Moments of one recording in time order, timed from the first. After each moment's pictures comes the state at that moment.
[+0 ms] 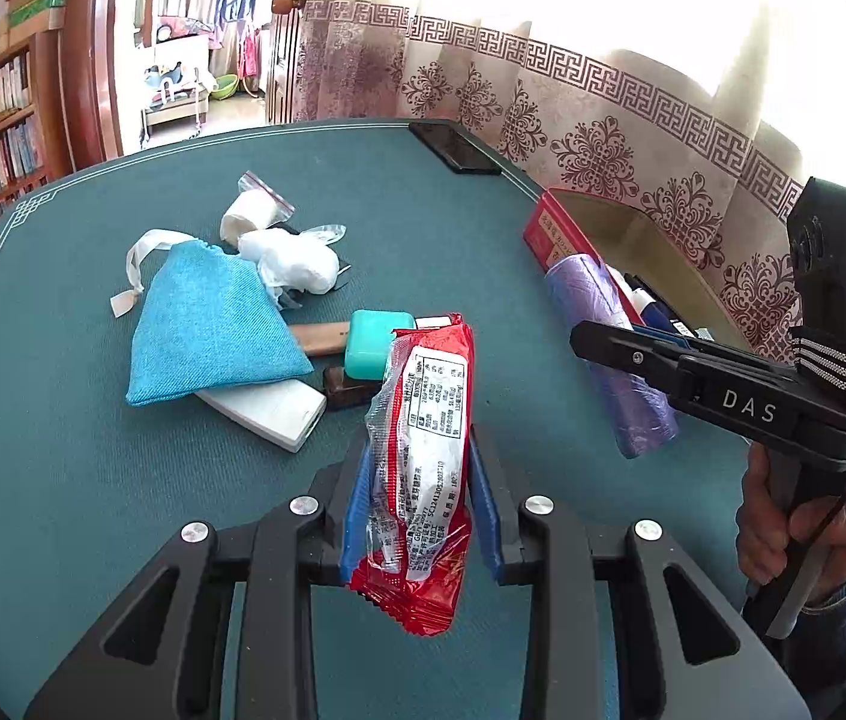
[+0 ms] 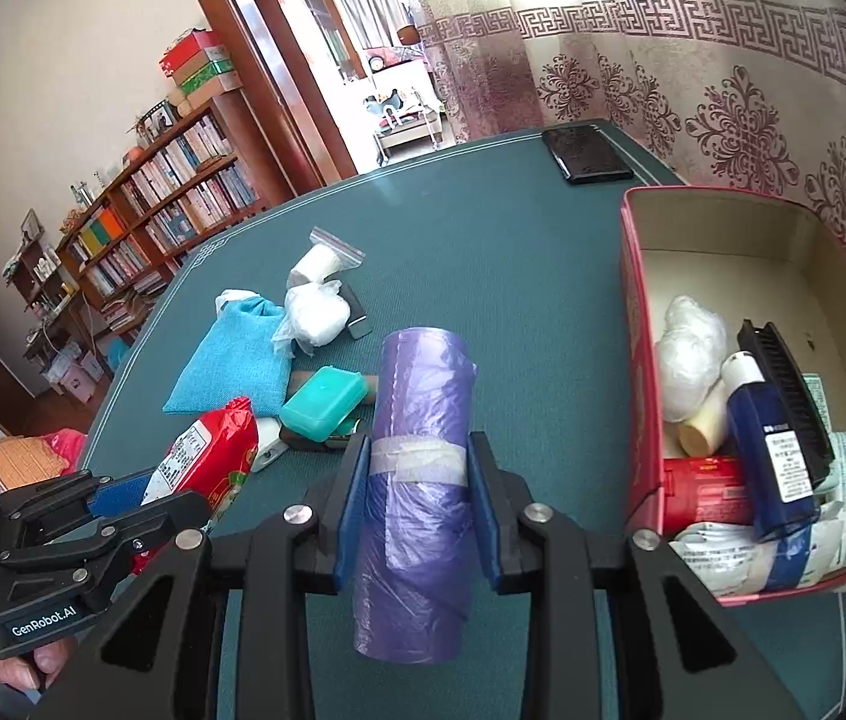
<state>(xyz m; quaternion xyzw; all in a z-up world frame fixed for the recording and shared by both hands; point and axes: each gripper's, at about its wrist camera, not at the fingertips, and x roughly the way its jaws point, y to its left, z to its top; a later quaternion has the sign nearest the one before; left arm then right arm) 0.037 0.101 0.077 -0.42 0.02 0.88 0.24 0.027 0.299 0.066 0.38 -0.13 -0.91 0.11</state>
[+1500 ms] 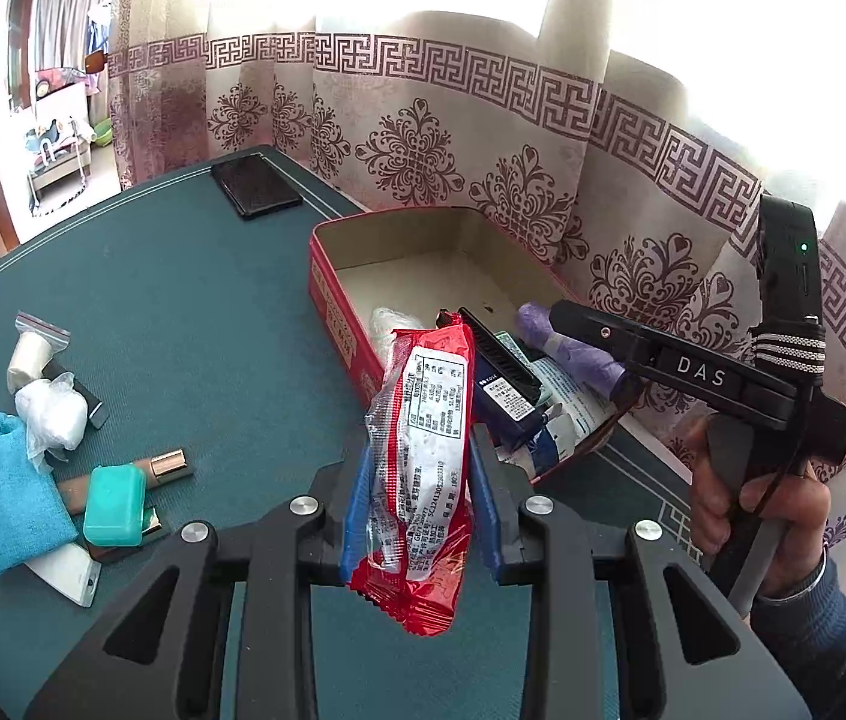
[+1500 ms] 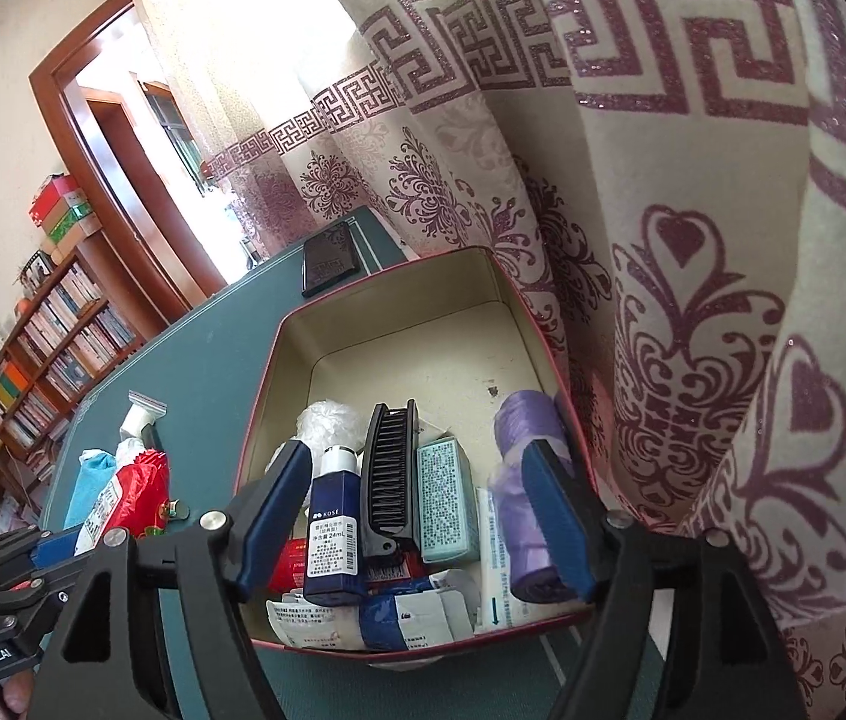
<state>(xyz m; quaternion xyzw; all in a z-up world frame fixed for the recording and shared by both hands) 0.029 0.256 0.100 -0.40 0.07 0.84 0.35 0.061 0.473 0.074 0.32 -0.22 -0.92 -0.06</state>
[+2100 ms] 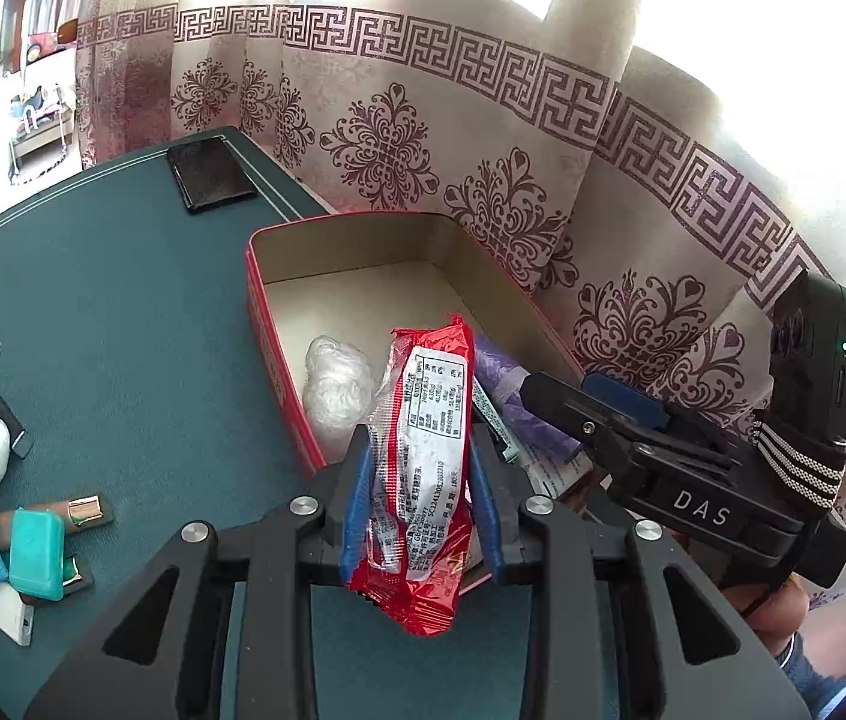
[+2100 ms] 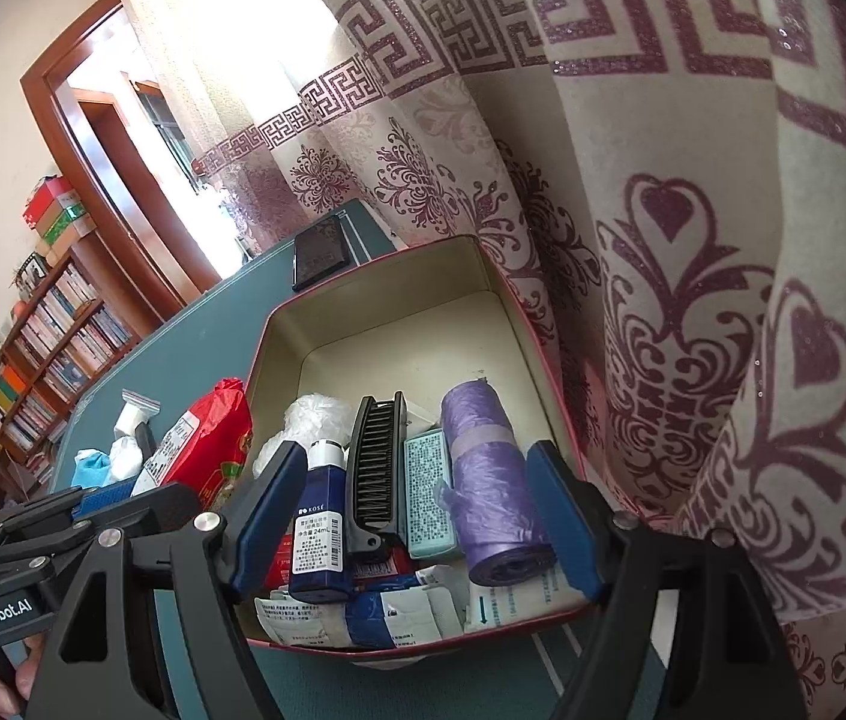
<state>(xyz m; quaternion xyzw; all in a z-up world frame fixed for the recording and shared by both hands) -0.002 0.305 0.092 -0.43 0.04 0.82 0.37 0.059 0.478 0.067 0.33 -0.22 -0.92 -0.06</state>
